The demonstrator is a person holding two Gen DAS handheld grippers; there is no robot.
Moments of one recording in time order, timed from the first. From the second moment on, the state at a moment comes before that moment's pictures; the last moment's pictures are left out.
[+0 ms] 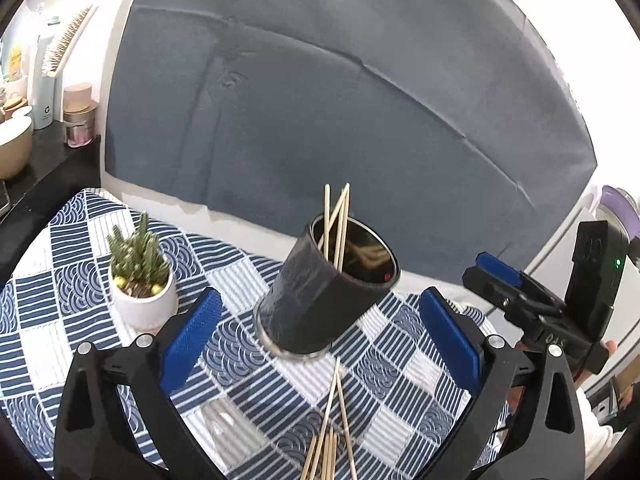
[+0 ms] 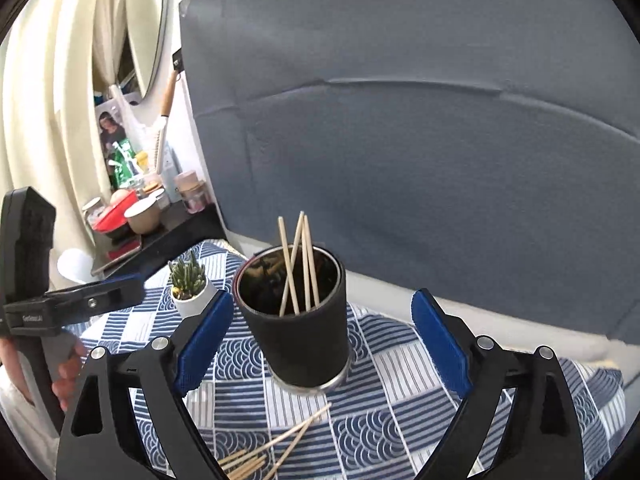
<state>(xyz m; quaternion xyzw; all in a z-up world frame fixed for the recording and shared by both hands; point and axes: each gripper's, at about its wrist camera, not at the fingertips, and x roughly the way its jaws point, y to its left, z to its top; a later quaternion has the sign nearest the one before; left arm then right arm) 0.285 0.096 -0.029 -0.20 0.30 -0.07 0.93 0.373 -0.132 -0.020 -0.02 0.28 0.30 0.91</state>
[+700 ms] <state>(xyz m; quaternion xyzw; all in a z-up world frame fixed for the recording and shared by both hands) 0.204 0.093 -0.081 -0.16 0.37 -0.05 0.91 0.300 -0.128 -0.058 -0.03 0.34 0.28 0.90</state>
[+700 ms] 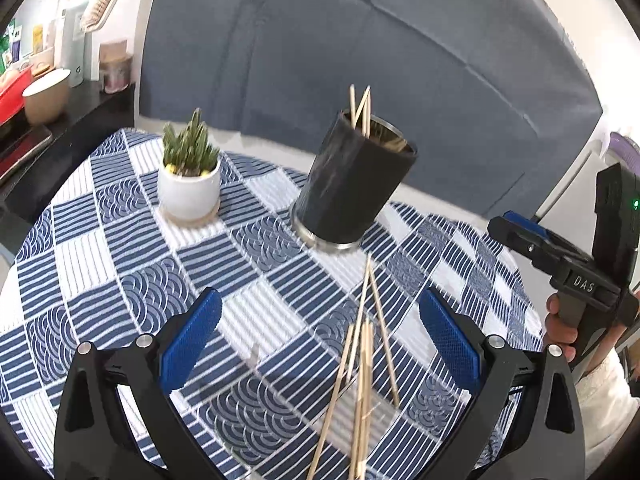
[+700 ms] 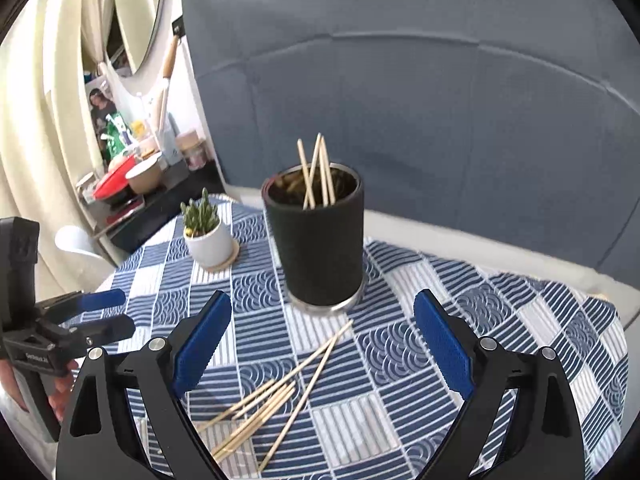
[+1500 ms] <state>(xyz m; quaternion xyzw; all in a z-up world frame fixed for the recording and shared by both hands) 0.181 0.059 -0.184 -0.07 0.51 -0.05 0.86 0.293 -0.119 -0.186 -0.07 0.48 0.21 0.85</state>
